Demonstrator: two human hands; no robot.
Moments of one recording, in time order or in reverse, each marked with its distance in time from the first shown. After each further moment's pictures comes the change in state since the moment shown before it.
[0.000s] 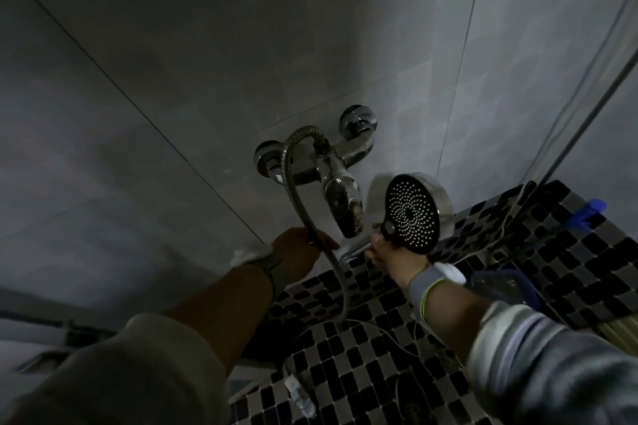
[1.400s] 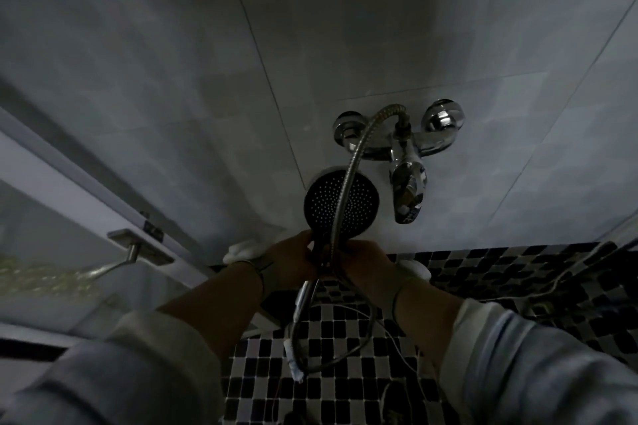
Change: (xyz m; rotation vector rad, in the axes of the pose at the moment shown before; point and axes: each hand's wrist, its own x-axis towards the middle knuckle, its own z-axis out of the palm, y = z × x) left_hand -0.112 -0.037 -0.012 -0.026 -0.021 -0.242; right_hand -0.077 -0.003 0.088 -0.808 -0.438 -0.263
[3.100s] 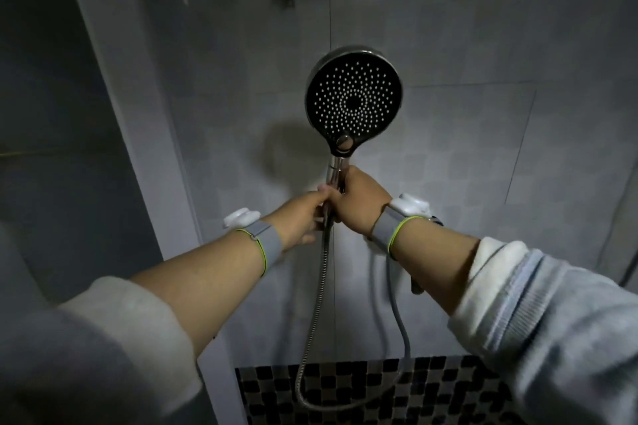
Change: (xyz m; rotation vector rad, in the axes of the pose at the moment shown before) left_hand -0.195 0.060 -0.137 -0.584 0.315 0.492; right_hand -0.154 -0.288 -0.031 -0.375 0.511 -0.732
